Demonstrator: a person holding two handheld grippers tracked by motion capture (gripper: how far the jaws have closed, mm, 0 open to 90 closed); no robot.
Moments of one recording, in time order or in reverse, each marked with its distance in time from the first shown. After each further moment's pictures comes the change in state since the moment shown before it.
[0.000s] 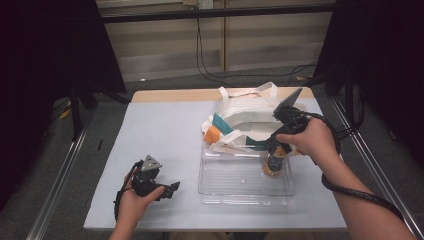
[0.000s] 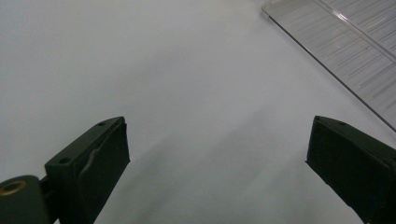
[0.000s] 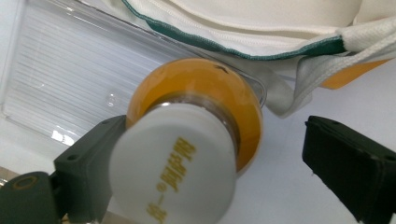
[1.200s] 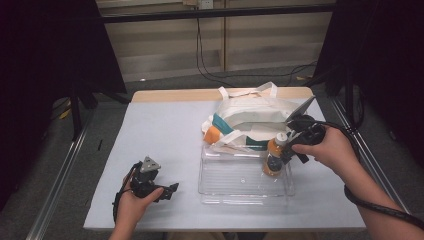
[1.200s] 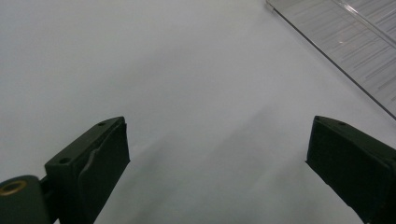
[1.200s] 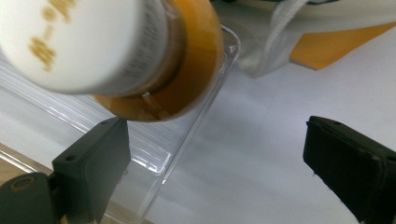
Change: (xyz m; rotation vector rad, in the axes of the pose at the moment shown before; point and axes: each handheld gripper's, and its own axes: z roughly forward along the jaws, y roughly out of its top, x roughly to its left) left arm 0.000 -0.005 -0.001 0.006 0.011 -0.014; right arm -0.022 -0.032 0.000 -0.015 -0.009 -0.101
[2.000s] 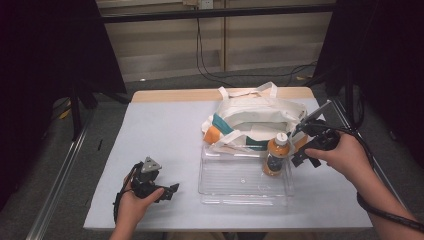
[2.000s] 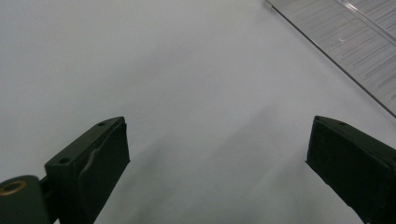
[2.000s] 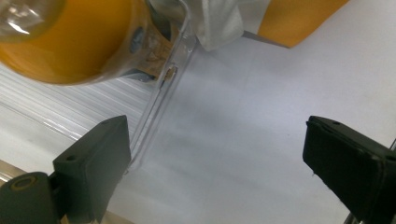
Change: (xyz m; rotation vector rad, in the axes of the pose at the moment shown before) left arm -0.001 0.000 0.000 0.020 0.003 0.026; right arm -0.026 -0.023 0.006 -0.023 -0.010 0.050
